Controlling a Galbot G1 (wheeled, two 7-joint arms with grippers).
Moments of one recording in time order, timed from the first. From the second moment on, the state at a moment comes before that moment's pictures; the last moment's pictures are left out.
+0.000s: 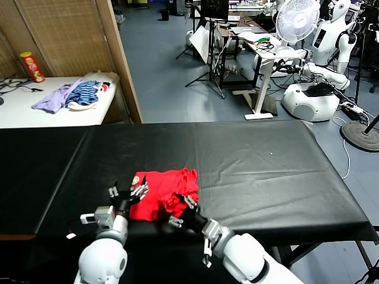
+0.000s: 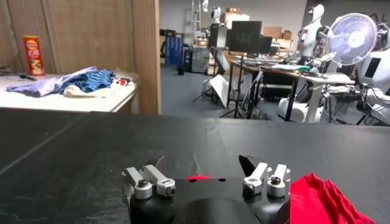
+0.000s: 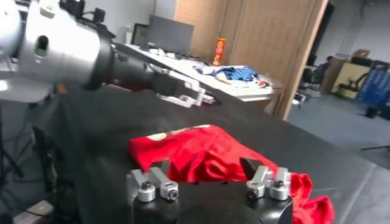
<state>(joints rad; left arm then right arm) 1.40 -1.43 -0.47 -2.10 -0.22 0.41 -0.20 -1.08 1.09 -0.14 1.97 0.07 -0.32 -0.14</state>
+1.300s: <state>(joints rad) 1.44 -1.52 -0.52 -2.04 -0.52 0.33 -0.20 -1.46 1.12 0.19 2.18 0.33 -0.29 0.03</state>
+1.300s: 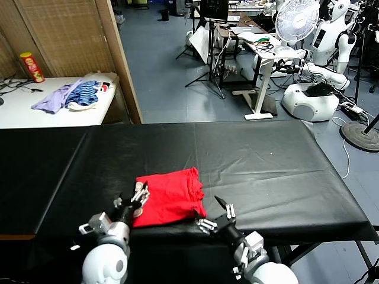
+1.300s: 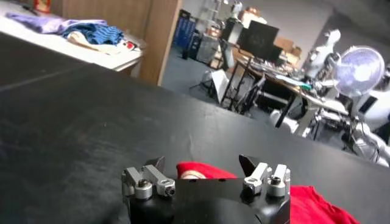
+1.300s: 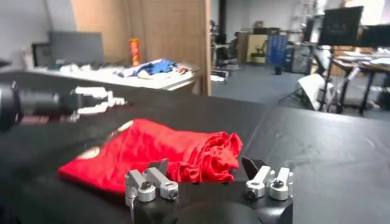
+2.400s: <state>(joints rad) 1.46 -1.55 -0.52 -1.96 -0.38 0.25 -0.16 -1.46 1.16 0.27 2.19 0.32 -0.33 0.07</state>
